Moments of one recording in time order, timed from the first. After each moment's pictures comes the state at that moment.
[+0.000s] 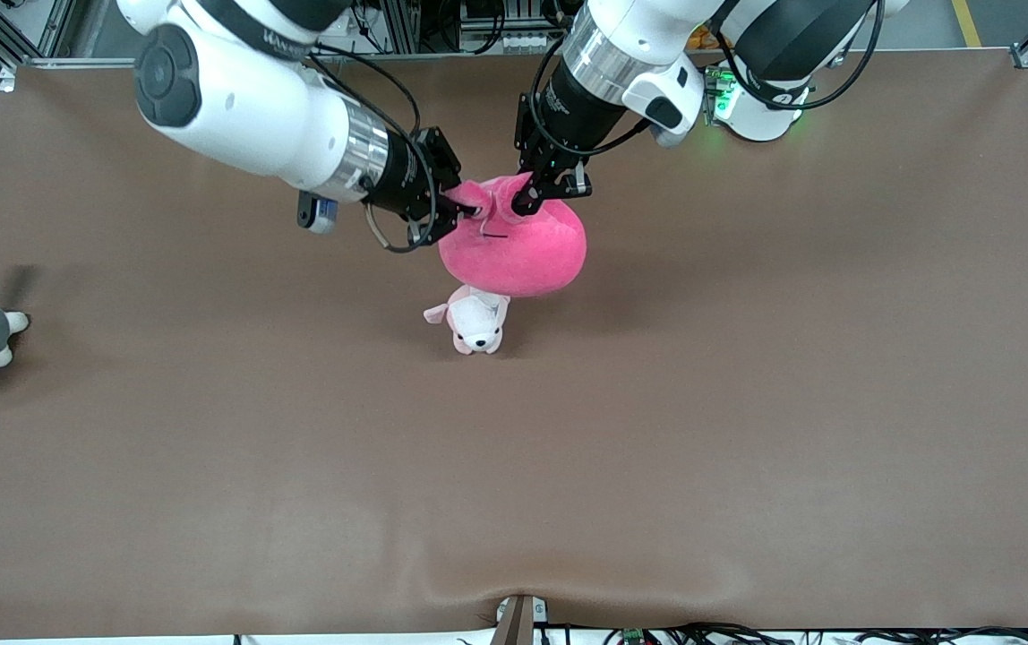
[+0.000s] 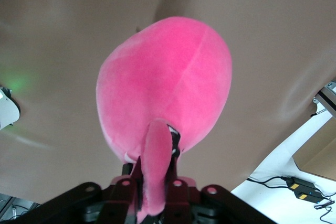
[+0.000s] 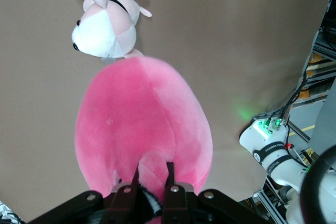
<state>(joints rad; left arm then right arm) -0.25 0.23 -0.57 -1.39 -0.13 1.93 -2.73 0.57 0.30 -0.03 -1.35 0.59 1.71 2.21</state>
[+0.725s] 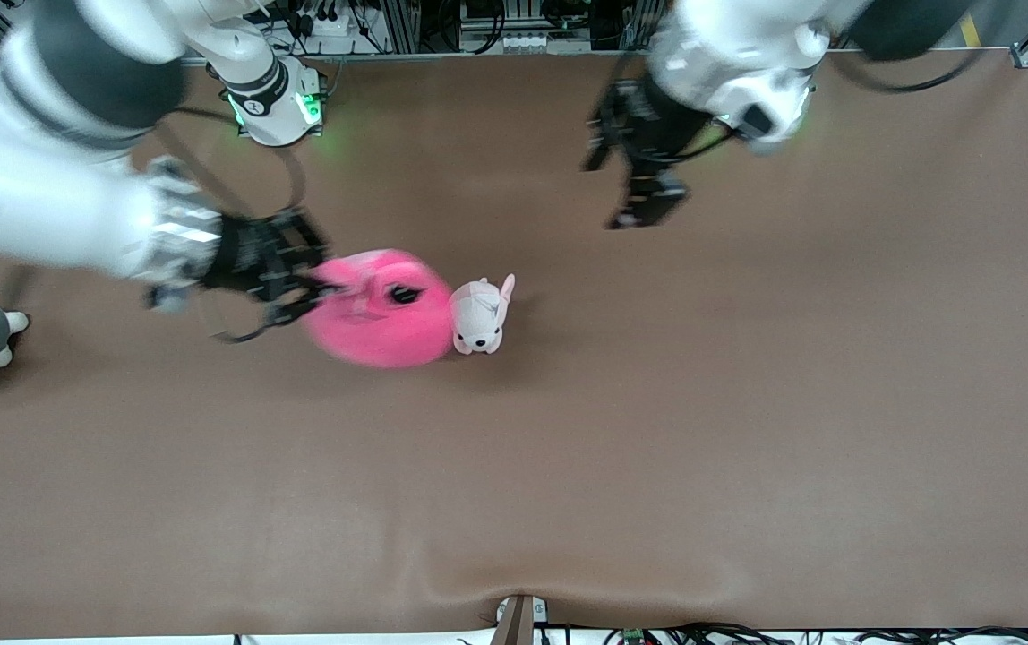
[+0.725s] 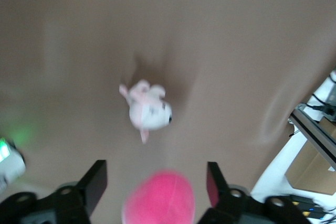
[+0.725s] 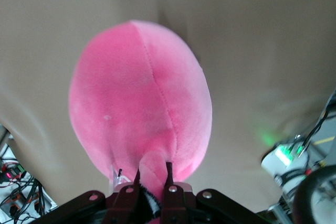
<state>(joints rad) -0.06 0.13 -0.55 -1.35 -0.13 1.65 -2.36 0.23 0.31 -0.05 -1.35 0.58 1.57 1.83</state>
